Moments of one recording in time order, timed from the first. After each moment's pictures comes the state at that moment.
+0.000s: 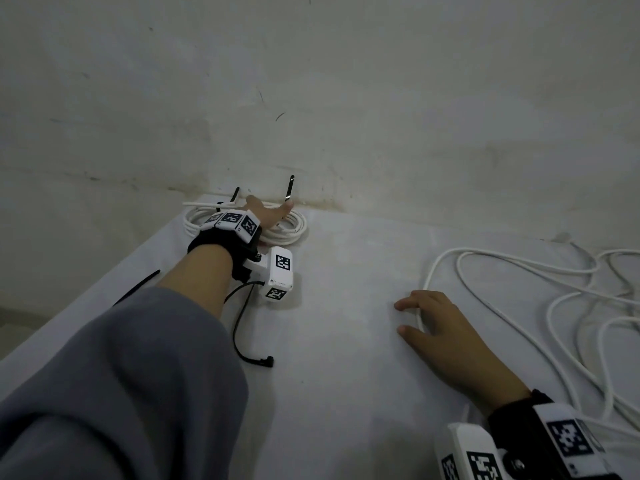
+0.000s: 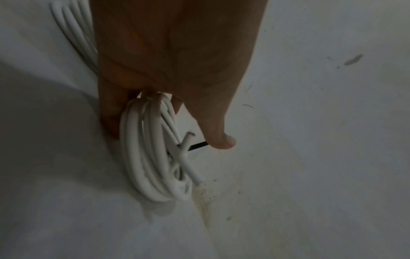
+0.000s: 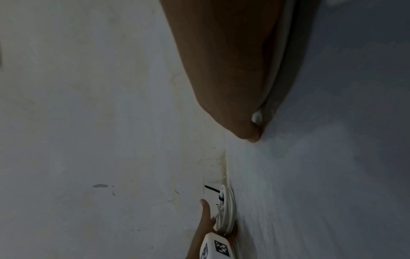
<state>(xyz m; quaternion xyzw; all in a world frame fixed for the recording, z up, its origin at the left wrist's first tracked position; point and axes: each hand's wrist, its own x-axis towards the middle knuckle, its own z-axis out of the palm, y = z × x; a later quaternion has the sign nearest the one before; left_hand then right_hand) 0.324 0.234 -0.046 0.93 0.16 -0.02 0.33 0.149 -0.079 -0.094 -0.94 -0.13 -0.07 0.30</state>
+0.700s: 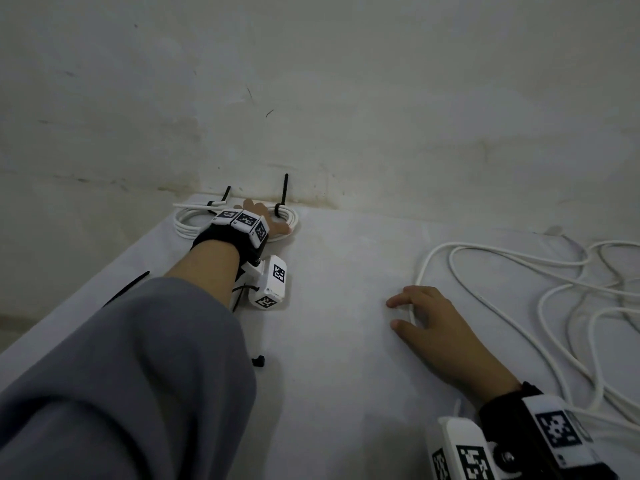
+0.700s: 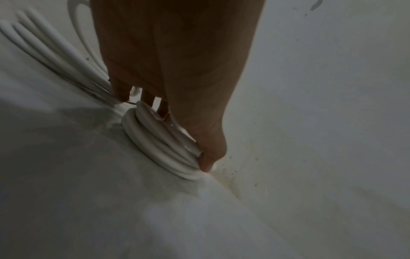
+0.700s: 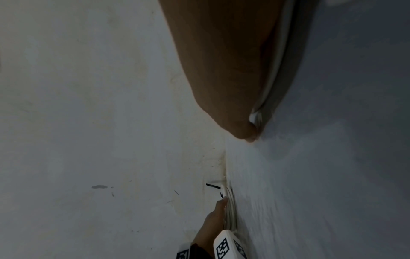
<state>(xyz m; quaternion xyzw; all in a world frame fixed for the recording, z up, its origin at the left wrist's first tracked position) 0.324 0.216 -0.057 0.99 0.11 0.01 0.10 0.149 -0.078 -0.094 -0.94 -0.13 -0.07 0.31</state>
